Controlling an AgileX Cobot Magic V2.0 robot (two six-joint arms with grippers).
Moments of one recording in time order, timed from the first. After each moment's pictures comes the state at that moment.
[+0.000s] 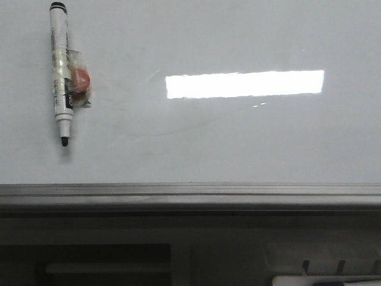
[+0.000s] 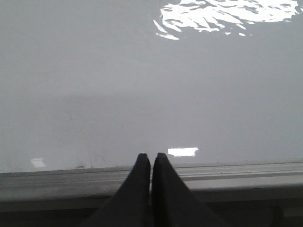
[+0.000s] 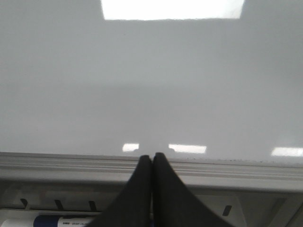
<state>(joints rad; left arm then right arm) -0.04 -0.01 0.00 0.04 0.33 0.00 -0.02 -0.01 0.01 0.01 0.33 -0.09</state>
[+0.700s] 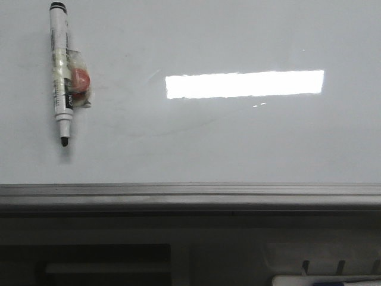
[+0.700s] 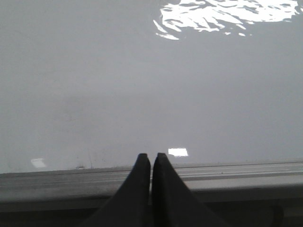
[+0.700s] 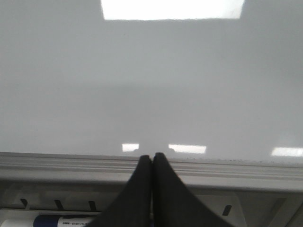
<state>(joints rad) -0.04 -0.01 0.00 0.05 0.33 0.00 -0.02 -0.01 0.01 0.01 0.33 -0.09</state>
